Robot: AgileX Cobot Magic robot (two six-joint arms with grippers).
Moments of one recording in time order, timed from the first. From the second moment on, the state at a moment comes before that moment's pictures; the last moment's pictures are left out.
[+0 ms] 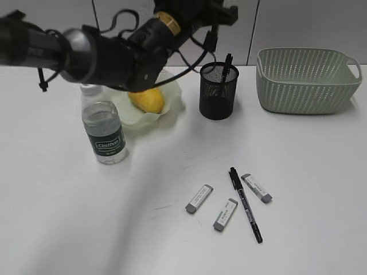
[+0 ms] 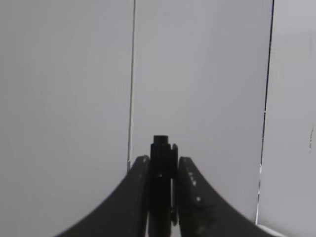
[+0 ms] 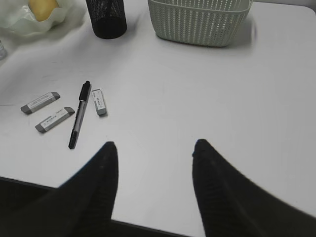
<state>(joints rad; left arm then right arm) -0.64 2.21 -1.58 0.14 -0.84 -0.19 0.34 -0.01 -0.51 -0.06 1.04 0.09</state>
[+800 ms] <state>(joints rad) -0.62 2.36 -1.57 0.15 -0.92 -0.21 0.34 -0.01 -0.51 -0.06 1.04 0.09</state>
